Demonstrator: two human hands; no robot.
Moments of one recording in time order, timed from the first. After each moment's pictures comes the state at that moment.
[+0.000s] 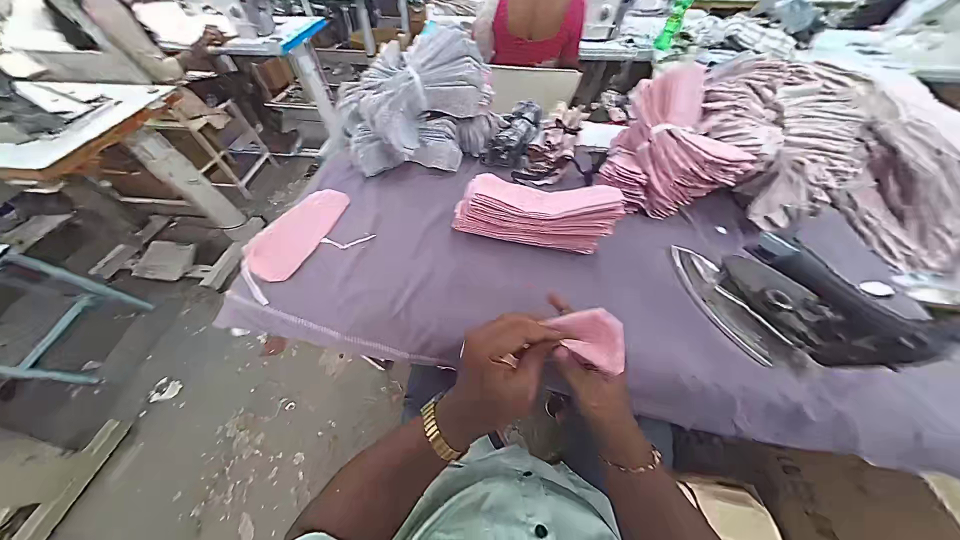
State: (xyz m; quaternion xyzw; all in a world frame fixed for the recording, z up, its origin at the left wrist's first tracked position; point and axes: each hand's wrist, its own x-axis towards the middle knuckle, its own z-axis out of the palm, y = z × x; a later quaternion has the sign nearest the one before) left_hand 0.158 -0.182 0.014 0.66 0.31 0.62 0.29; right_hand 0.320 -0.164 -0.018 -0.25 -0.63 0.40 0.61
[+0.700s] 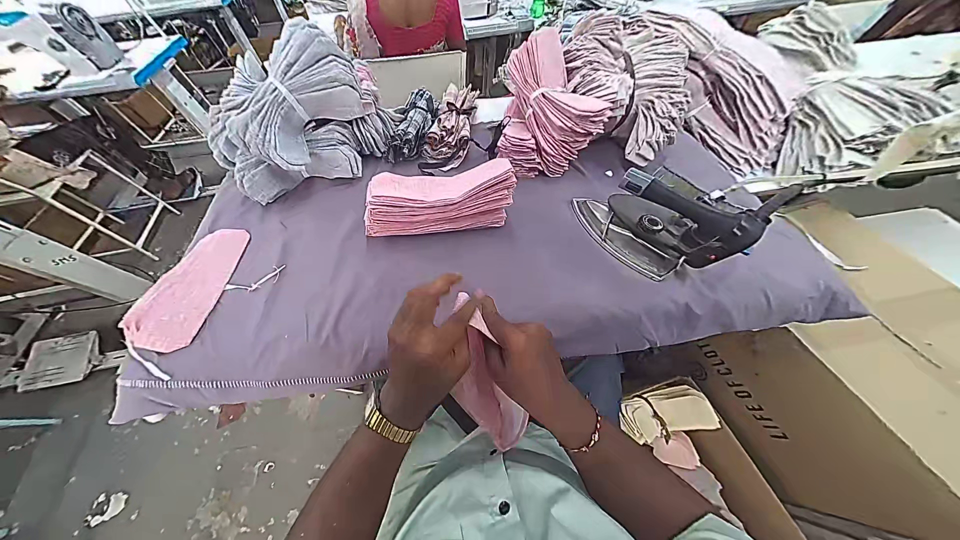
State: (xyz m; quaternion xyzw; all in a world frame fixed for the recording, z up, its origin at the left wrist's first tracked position) left_hand 0.163 -0.163 0.002 0.78 0.39 0.49 0.00; right_hand 0.332 -0.192 -0.019 -0.54 -0.75 0.04 0.38
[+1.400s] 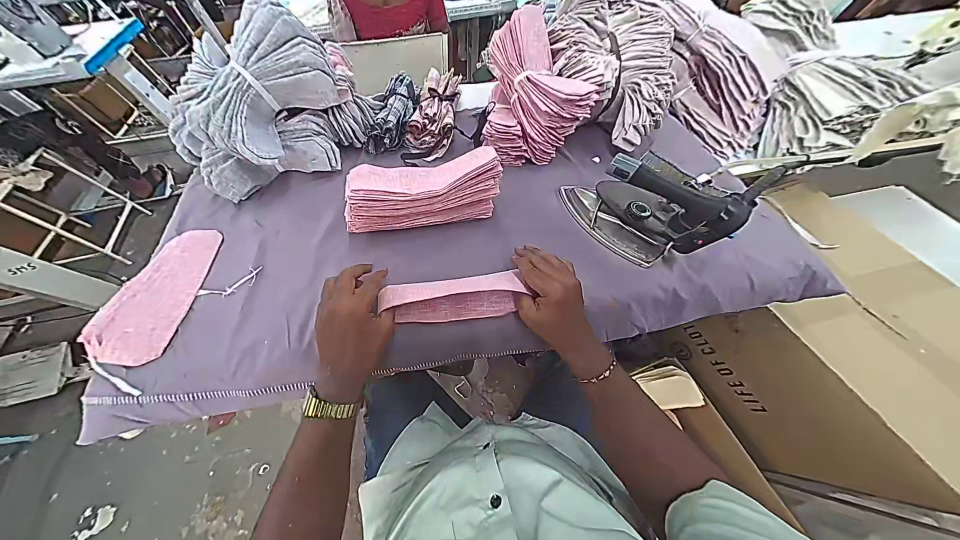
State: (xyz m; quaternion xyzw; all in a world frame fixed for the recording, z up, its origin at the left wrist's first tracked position) left_hand 0.087 -0.121 -0.024 0.77 0.57 0.31 -0.04; right_hand 0.409 -0.133 -0.049 -0.53 -0.73 -0.05 0.44
